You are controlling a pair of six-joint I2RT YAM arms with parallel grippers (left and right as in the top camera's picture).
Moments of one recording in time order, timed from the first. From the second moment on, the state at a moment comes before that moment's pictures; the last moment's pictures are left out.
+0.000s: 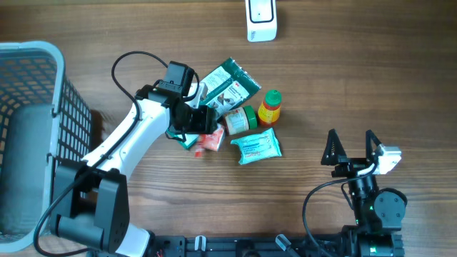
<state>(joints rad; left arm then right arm) -0.31 1.68 1.11 -0.77 0.30 -0.23 -0.03 0.01 0.01 0.00 -0.11 0.29</state>
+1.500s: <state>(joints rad) -0.31 0.73 1.12 -1.34 0.07 -0.24 -0.03 0.29 0.42 -0.24 -0.25 0.72</state>
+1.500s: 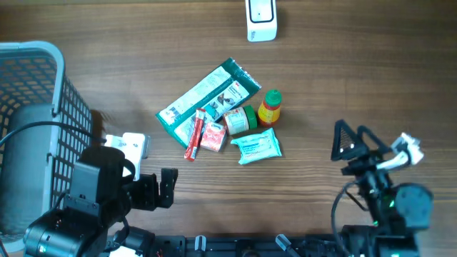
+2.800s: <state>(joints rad) -0.31 0.73 1.12 -1.34 0.06 -0.24 0.48 1.78 1.39 -0.85 0.15 0.49</state>
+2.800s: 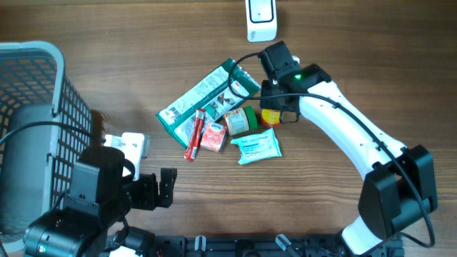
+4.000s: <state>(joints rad) -0.31 0.73 1.12 -1.34 0.06 -0.24 0.41 1.74 1.66 -1.24 0.04 1.55</state>
